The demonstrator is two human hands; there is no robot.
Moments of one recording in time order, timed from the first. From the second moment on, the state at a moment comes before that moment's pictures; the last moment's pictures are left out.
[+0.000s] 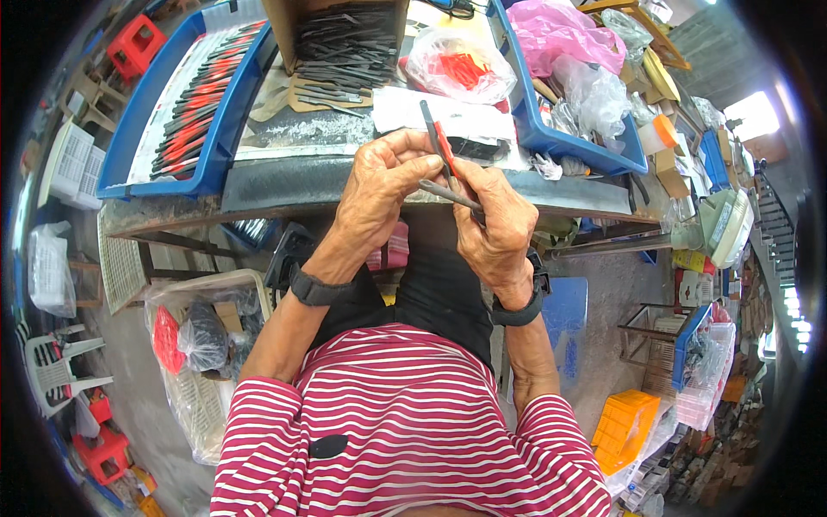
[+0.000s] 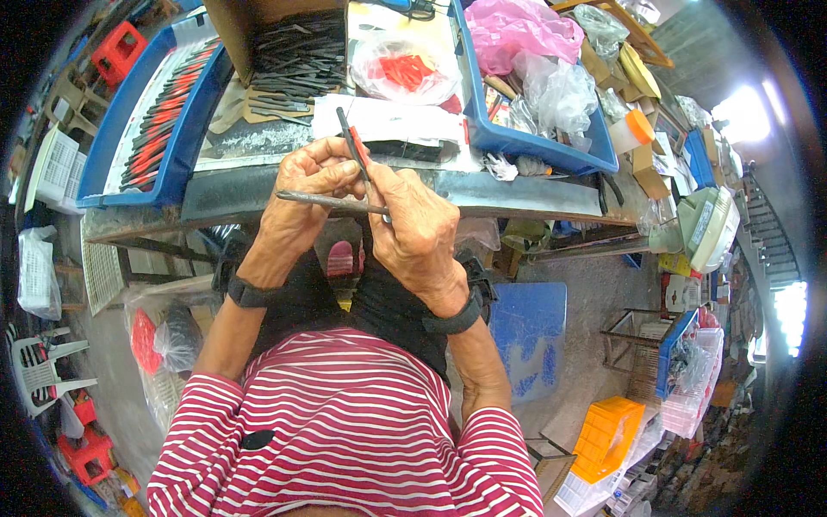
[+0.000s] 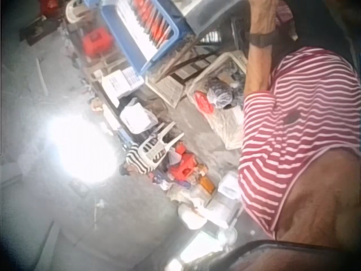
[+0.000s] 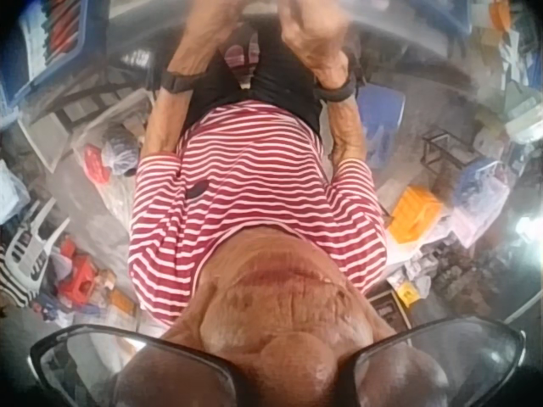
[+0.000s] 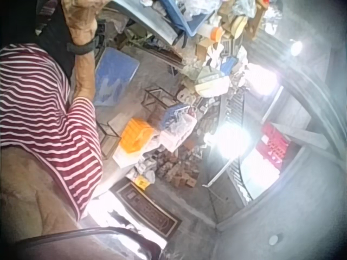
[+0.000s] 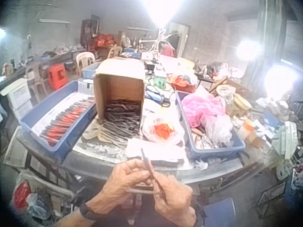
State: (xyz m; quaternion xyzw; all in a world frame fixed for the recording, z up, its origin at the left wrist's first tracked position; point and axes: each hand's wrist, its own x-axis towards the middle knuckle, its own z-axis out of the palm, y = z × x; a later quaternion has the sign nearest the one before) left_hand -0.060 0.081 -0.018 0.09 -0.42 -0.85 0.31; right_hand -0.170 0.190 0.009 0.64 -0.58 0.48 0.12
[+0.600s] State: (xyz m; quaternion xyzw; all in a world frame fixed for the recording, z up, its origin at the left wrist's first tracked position) left_hand -0.067 0.075 -0.022 0.13 -0.43 -0.83 0.33; right_hand -0.180 0.188 0.006 0.65 -0.60 0.47 0.02
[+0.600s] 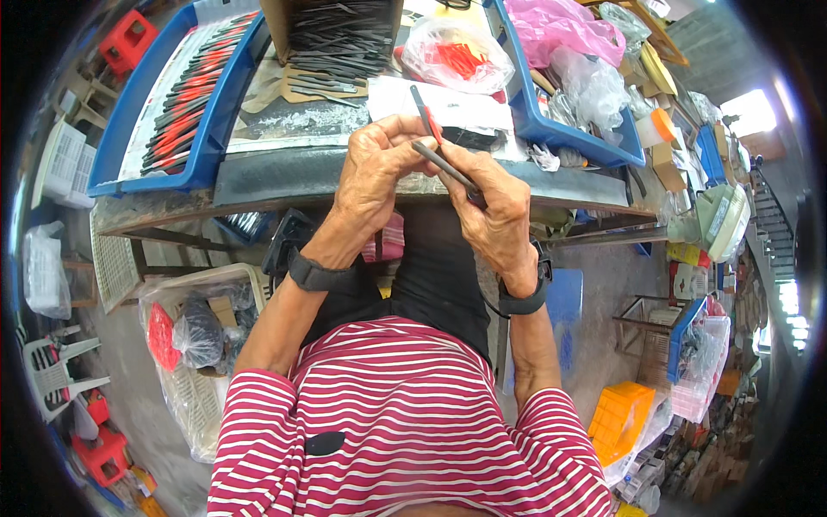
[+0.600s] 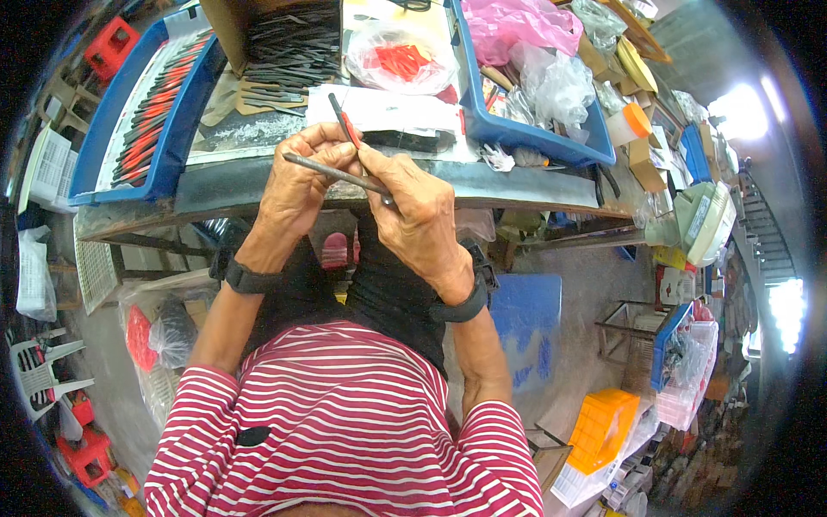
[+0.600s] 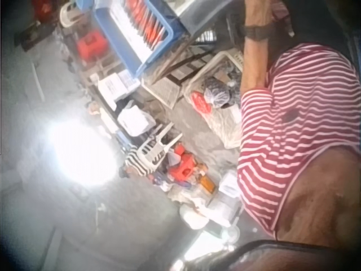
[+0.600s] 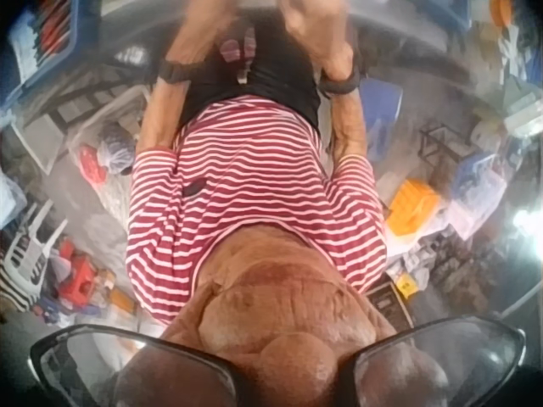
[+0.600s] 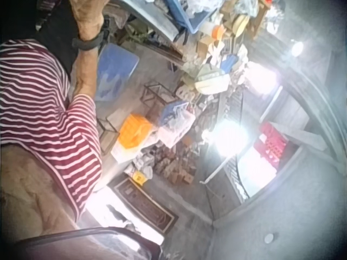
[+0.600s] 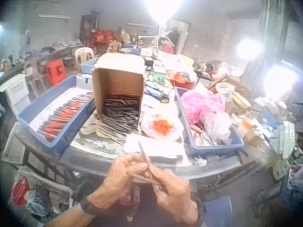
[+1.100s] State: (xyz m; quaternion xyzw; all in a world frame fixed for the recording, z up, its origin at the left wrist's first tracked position) left_hand -0.091 0.028 -0.014 0.19 -0.62 -0.63 0.43; right_hand -0.267 0.151 0.014 0.67 -0.64 0.37 -0.01
